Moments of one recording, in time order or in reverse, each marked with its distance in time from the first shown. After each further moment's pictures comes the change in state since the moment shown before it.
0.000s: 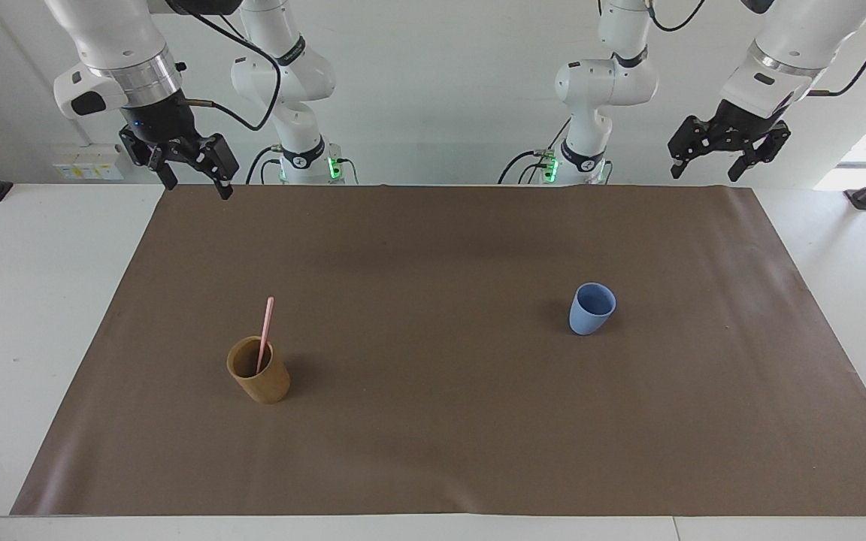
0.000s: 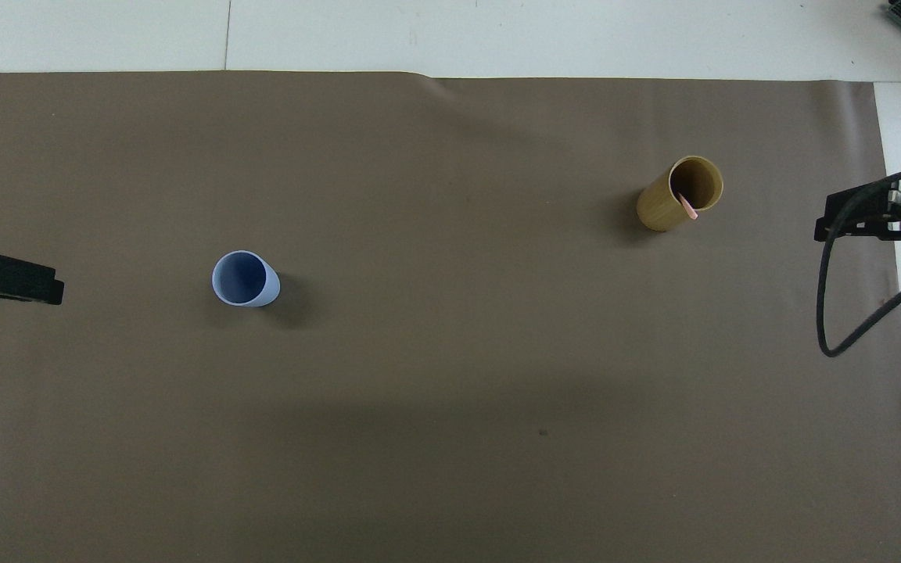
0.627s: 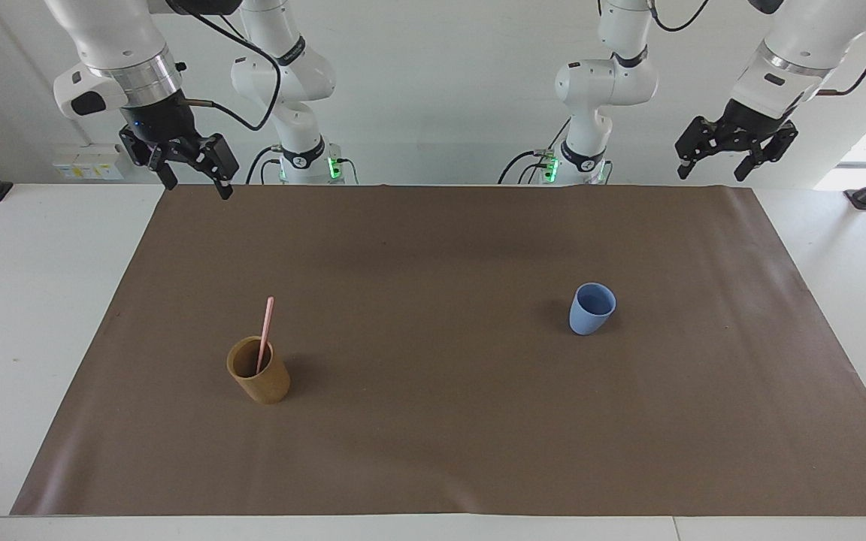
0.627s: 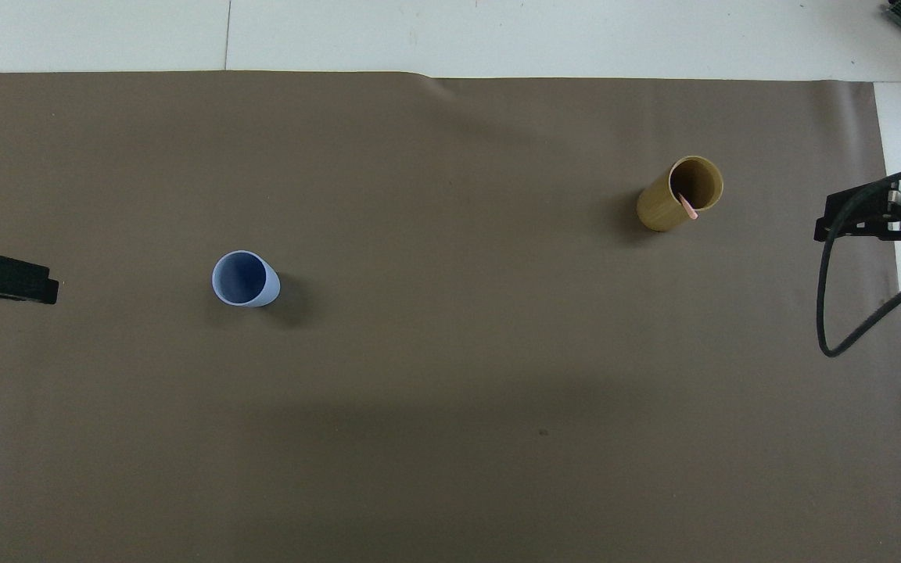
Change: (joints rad) left arm 0.016 0.000 0.012 0.000 0.000 0.000 0.001; right arm 0.000 0.000 0.000 0.000 0.000 0.000 0.000
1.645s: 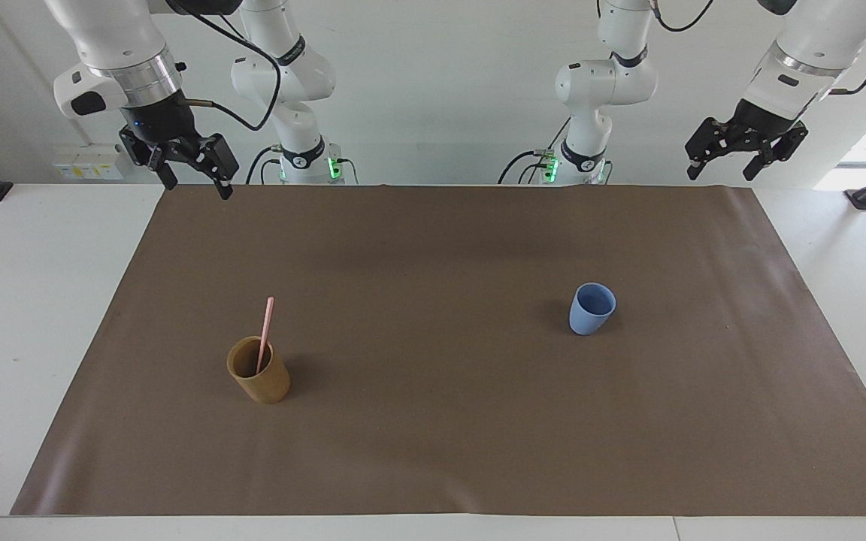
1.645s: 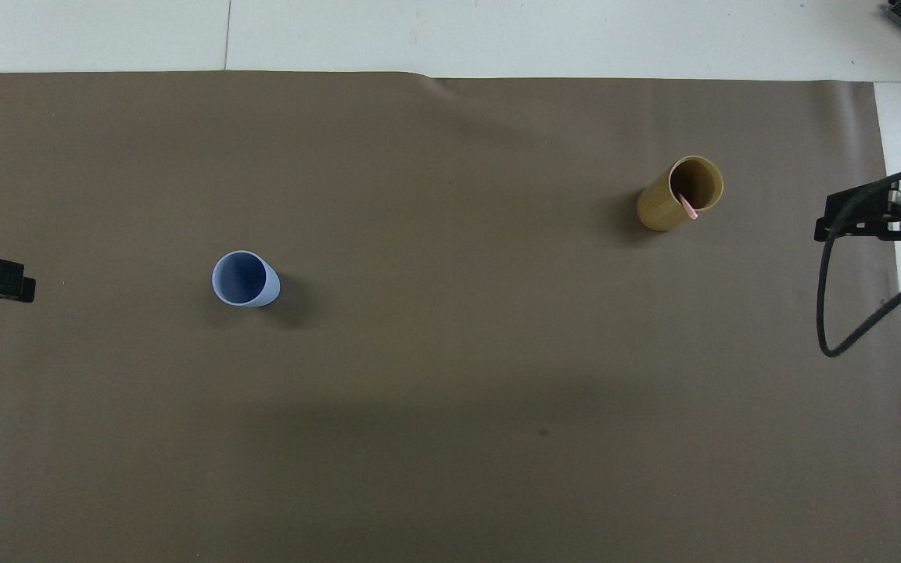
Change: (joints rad) left arm 0.046 0.000 -0.026 -0.003 0.000 0.000 0.001; right arm 0.000 0.000 0.000 0.000 0.000 0.000 0.000
